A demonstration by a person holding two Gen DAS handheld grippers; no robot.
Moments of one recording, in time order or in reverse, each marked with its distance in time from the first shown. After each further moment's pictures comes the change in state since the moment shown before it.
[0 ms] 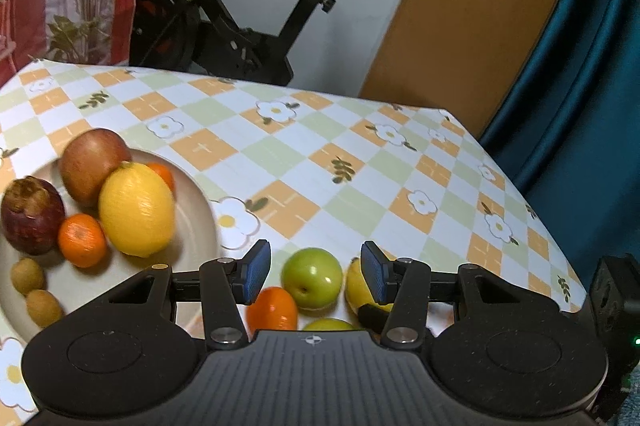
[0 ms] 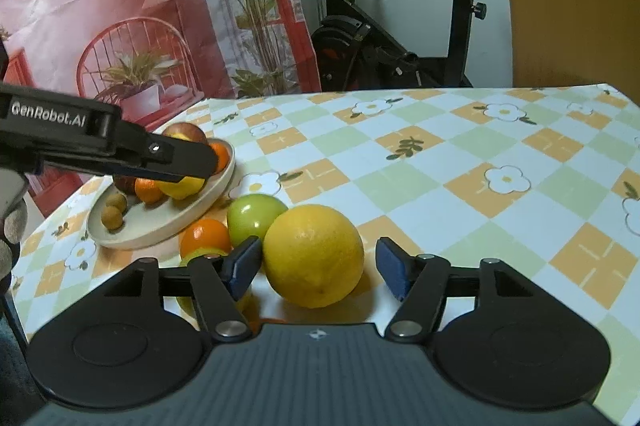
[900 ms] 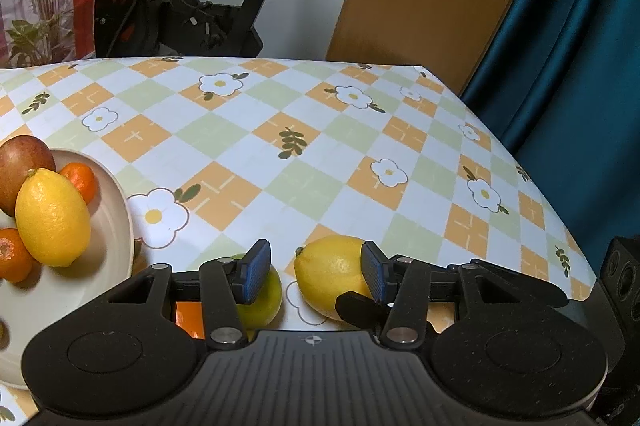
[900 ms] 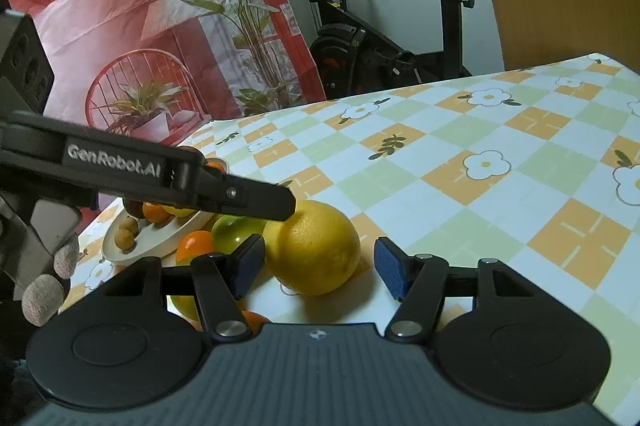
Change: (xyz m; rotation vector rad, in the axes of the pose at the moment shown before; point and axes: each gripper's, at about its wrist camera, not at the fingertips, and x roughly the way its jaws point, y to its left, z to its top) left arm 0.039 -0.039 0.005 0.082 0.104 -0.023; right arm -0.020 -0.036 -0.002 0.115 -0.039 0.075
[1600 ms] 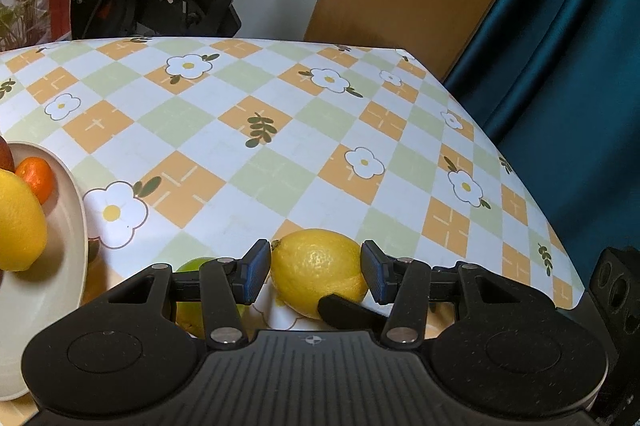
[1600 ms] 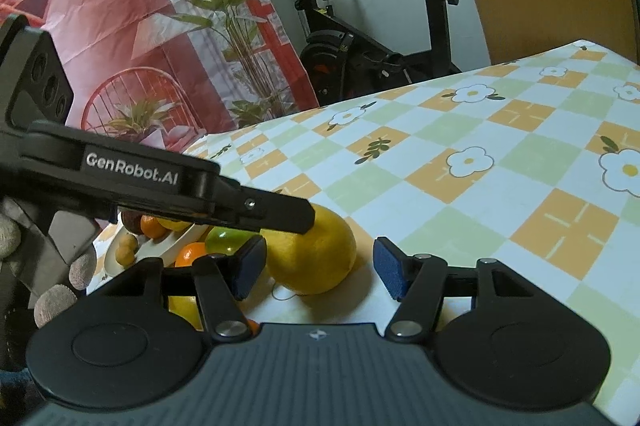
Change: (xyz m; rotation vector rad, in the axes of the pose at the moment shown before) left arm 0.023 -0.008 0.008 -0.008 0.065 -0.073; right arm -0.008 -0.010 0.000 0.060 -0.018 -0.001
